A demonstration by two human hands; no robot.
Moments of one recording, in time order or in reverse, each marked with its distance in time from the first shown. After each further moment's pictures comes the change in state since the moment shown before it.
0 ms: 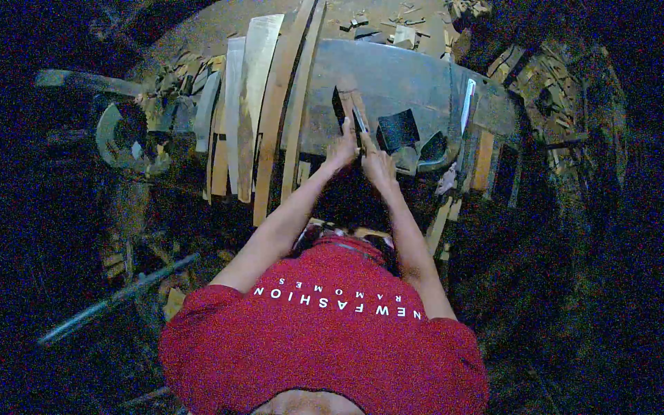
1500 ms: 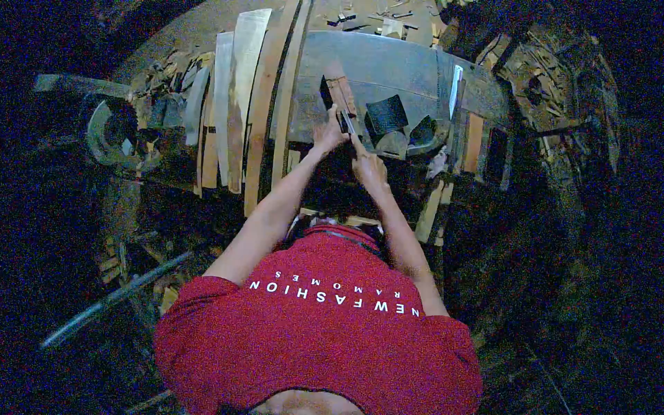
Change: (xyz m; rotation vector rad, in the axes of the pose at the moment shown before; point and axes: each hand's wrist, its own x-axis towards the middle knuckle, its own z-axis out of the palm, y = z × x) left_hand -0.003 0.006 -0.011 0.016 0.072 -0.034; right_hand -0.050 -0.002 -0.002 -0.067 0.006 -0.015
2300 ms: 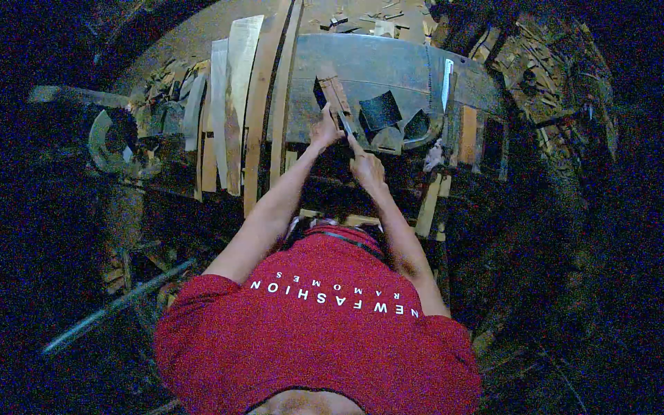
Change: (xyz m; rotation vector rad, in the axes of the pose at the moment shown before) left_hand 0.005 0.002 0.004 0.004 -0.046 -0.077; right_hand -0.011 0.008 0.005 0.095 0.028 0.005
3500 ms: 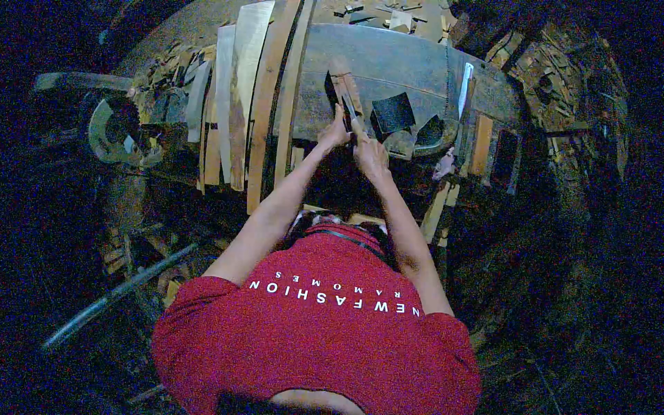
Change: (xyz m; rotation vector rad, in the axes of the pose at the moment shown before) left_hand 0.010 -0.010 0.004 -0.035 -0.198 -0.151; right_hand 0.047 -0.010 -0.002 -0.082 -0.044 -0.021
